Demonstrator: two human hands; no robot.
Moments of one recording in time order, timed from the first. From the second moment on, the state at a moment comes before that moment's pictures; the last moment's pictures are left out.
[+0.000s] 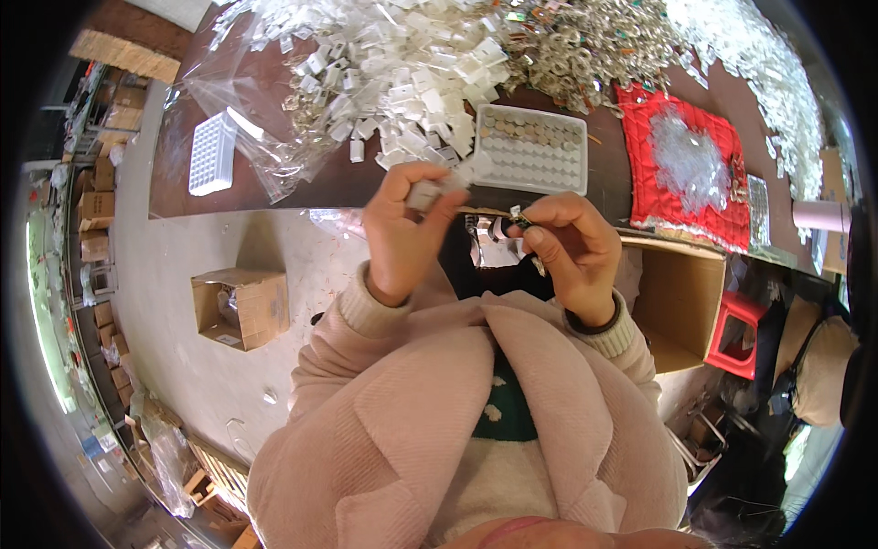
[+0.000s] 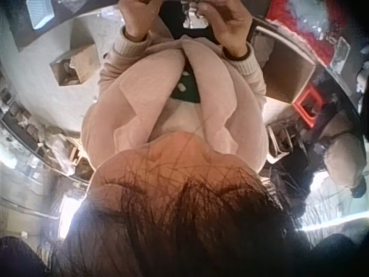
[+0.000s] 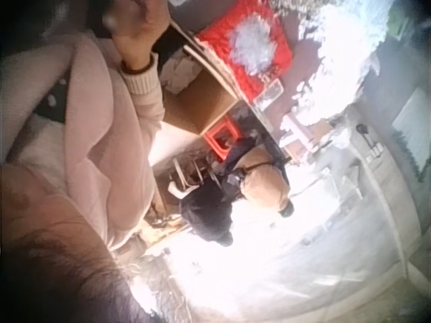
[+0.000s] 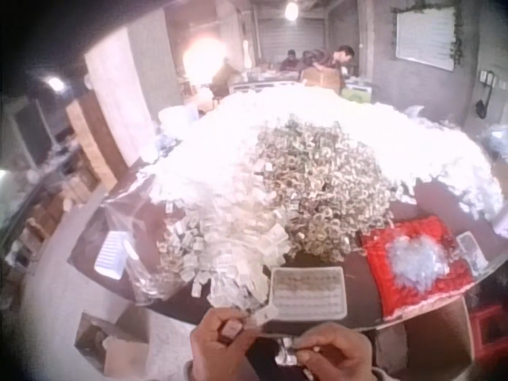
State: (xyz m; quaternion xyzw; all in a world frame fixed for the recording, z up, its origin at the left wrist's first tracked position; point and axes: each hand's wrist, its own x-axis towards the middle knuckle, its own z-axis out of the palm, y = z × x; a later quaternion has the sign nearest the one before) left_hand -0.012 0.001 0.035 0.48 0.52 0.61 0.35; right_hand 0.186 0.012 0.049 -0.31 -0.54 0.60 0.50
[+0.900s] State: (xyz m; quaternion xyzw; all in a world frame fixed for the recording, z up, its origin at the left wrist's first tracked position) left_hand 0.029 -0.016 0.029 0.33 0.32 0.67 0.58; right_hand 0.182 0.011 0.051 -0.36 -0.62 0.41 0.57
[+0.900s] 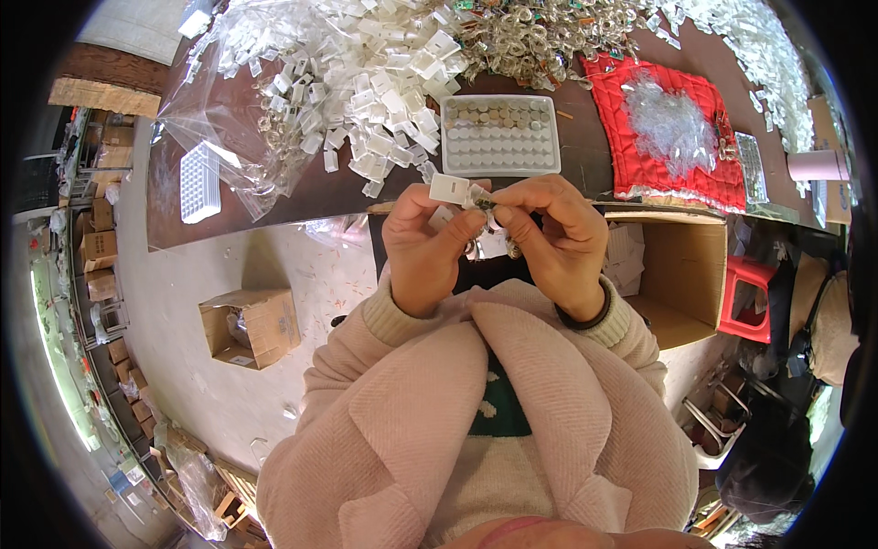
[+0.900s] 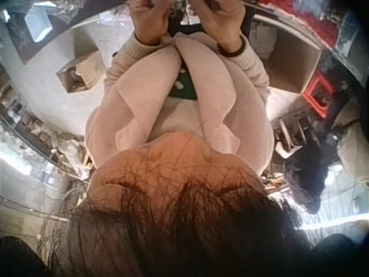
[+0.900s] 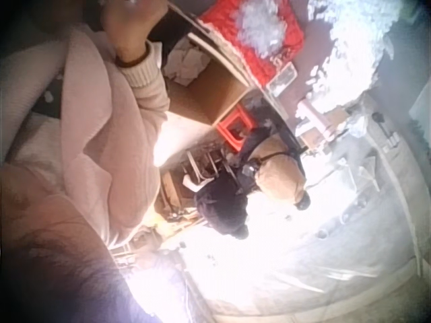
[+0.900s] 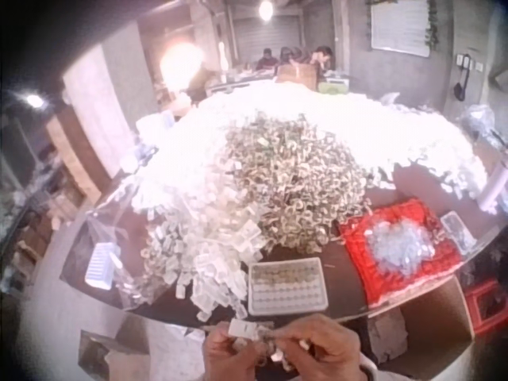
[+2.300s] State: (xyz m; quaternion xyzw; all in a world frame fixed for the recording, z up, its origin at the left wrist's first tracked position) left_hand 0.037 -0.013 0.009 0.28 0.36 0.71 0.54; right_hand 0.175 0.009 0.064 -0.40 -0.72 0.28 0.49
